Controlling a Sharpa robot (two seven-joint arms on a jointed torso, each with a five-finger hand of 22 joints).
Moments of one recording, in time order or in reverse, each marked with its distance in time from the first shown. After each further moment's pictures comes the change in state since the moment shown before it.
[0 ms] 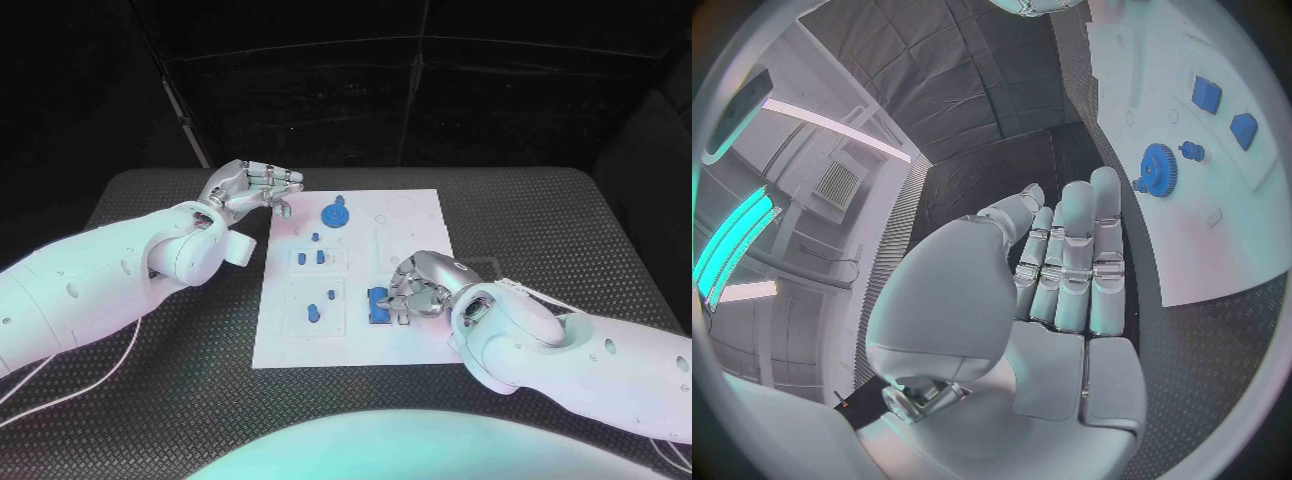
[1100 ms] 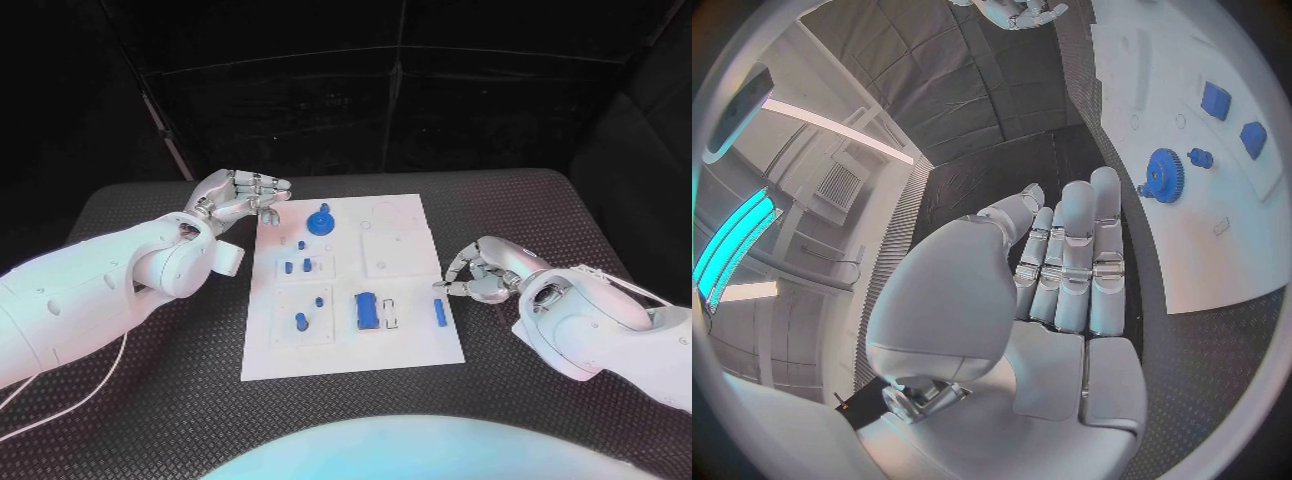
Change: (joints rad) left arm 0.000 -0.001 0.000 0.001 0.000 0.000 -0.001; left_hand 0.000 0.000 0.000 0.000 0.000 -0.004 0.003 0.000 0.000 0.000 0.000 0.000 0.000 0.000 0.000 0.000 -0.001 0.000 -0.003 0.003 0.000 -0.001; right arm -0.002 -0.283 0.050 0.042 0.092 -0.001 0.100; right_hand -0.152 -0.049 -0.068 0.103 0.150 0.003 0.039 -0.166 -0.059 -0.010 0.036 -0.041 0.000 0.001 0.031 -0.004 0.000 0.000 -0.002 0.023 0.003 0.001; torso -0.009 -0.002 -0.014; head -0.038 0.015
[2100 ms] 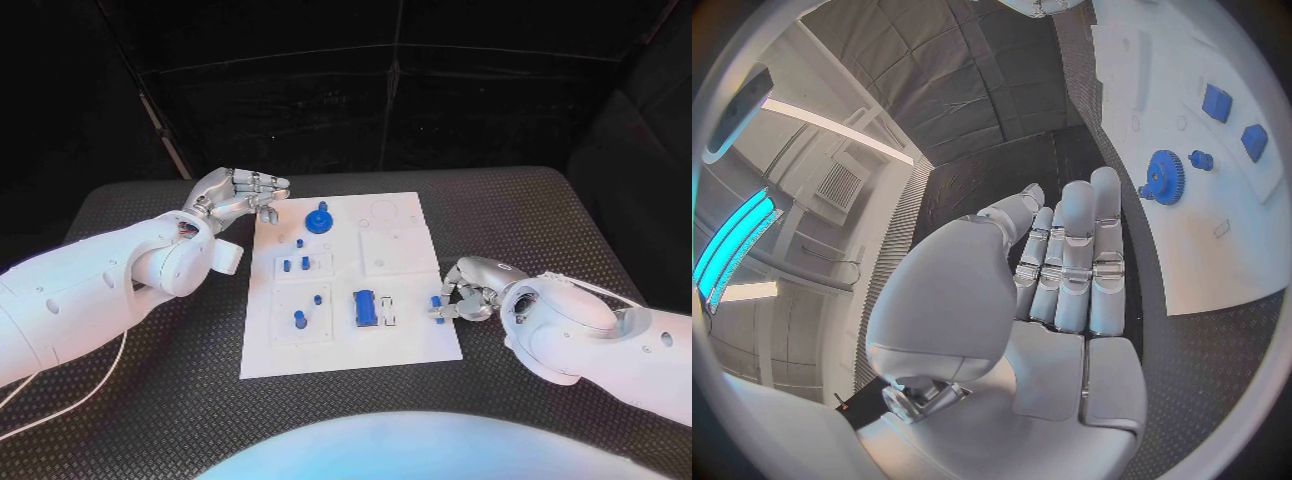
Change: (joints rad) left arm -0.003 0.001 -0.001 -0.002 0.000 0.000 0.000; left_hand 0.000 0.000 0.000 0.000 0.000 0.000 0.000 0.000 0.000 0.000 0.000 0.005 0.000 0.000 0.000 0.000 0.000 0.000 0.000 0.000 0.000 -0.001; right arm -0.038 0.075 -0.001 -0.044 -0.112 0.186 -0.097; right_hand 0.054 0.003 -0.044 0.006 -0.027 0.012 -0.006 0.002 0.037 0.000 -0.007 -0.011 0.000 0.000 -0.008 -0.005 0.000 0.000 0.004 -0.004 -0.006 0.000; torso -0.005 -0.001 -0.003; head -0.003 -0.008
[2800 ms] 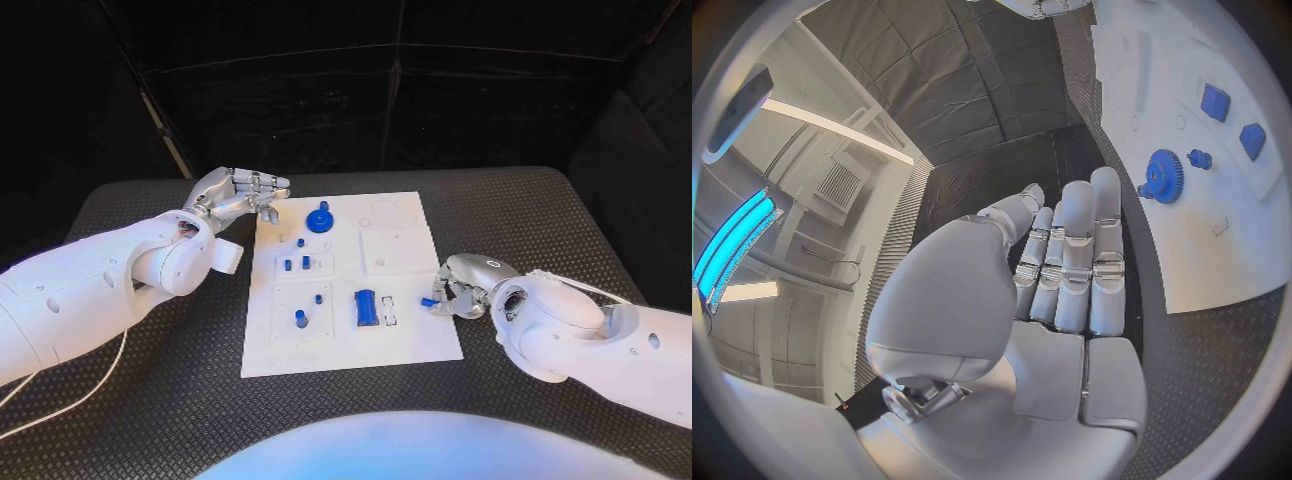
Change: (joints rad) left arm 0.000 -0.003 0.000 0.001 0.000 0.000 -0.001; left_hand 0.000 0.000 0.000 0.000 0.000 0.000 0.000 0.000 0.000 0.000 0.000 0.000 0.000 0.000 0.000 0.000 0.000 0.000 0.000 0.000 0.000 0.000; right arm -0.001 0.038 0.008 -0.008 -0.073 0.021 0.001; right_hand 0.187 0.070 0.233 -0.136 -0.135 0.025 -0.007 -0.054 0.000 -0.006 -0.012 -0.007 0.010 0.000 -0.010 0.000 0.001 0.000 -0.002 -0.012 0.000 0.000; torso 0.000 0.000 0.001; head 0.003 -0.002
